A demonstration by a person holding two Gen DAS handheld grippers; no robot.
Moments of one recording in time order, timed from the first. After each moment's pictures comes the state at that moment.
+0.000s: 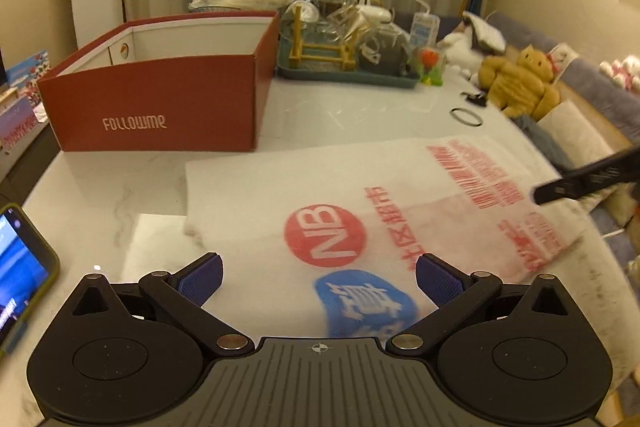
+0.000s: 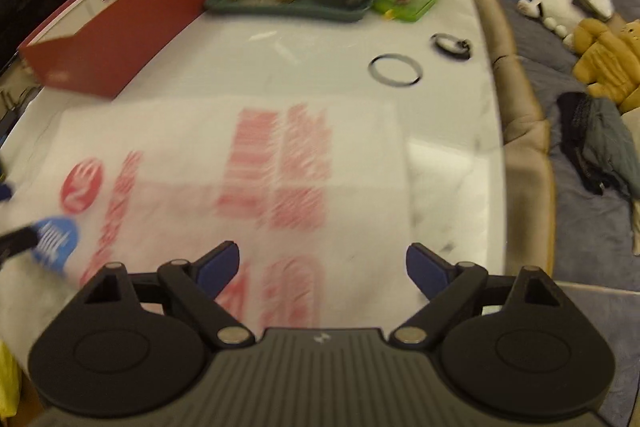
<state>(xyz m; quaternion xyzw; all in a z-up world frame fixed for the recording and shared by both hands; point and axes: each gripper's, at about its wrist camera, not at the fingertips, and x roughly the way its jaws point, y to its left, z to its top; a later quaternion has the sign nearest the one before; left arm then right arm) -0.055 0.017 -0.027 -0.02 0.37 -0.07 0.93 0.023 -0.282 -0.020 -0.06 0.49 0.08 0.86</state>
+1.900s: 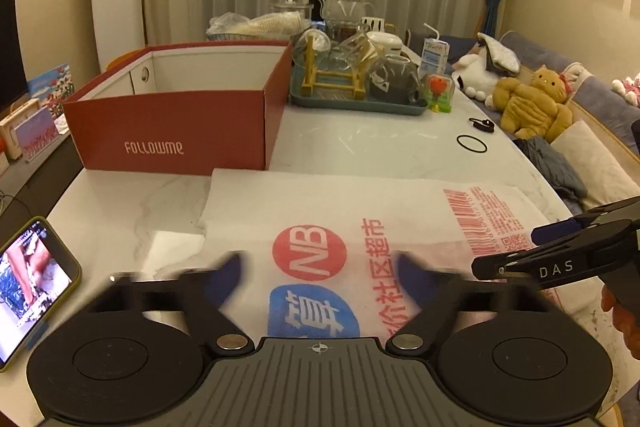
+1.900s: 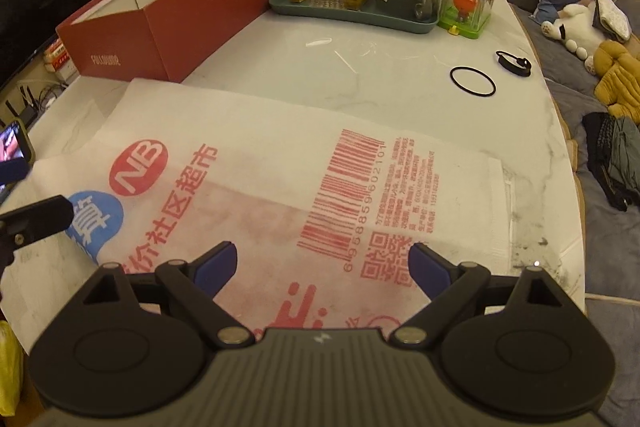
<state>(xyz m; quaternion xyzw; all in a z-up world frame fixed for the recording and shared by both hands) -0.069 0.002 -0.011 0.00 0.34 0.00 0.94 -0.008 -0.214 -0.034 -0.06 0.47 0.11 0.87</state>
